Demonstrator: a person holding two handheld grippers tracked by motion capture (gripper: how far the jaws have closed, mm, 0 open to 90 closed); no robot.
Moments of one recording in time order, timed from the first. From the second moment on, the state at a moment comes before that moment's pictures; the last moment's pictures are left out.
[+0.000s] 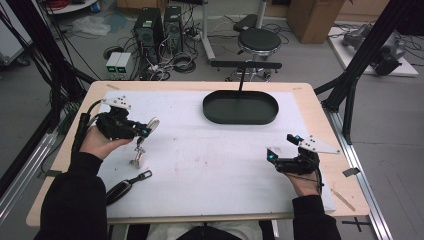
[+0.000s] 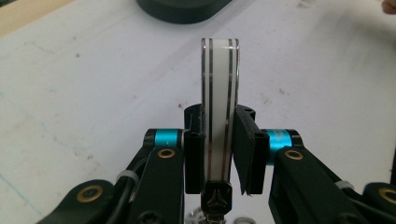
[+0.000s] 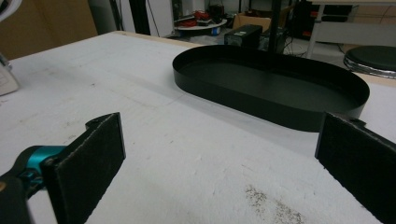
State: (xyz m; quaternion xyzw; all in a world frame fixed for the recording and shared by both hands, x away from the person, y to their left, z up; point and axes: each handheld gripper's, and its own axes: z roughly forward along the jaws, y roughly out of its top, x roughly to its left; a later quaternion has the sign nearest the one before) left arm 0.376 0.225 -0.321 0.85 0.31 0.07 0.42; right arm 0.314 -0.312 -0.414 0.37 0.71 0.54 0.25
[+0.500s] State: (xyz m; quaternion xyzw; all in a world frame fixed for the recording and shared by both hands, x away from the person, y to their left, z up) left arm 0.400 0.192 -0.278 0.84 0.27 0.09 0.46; right arm 0.313 -0.313 -0.414 0.38 0.70 0.55 0.25
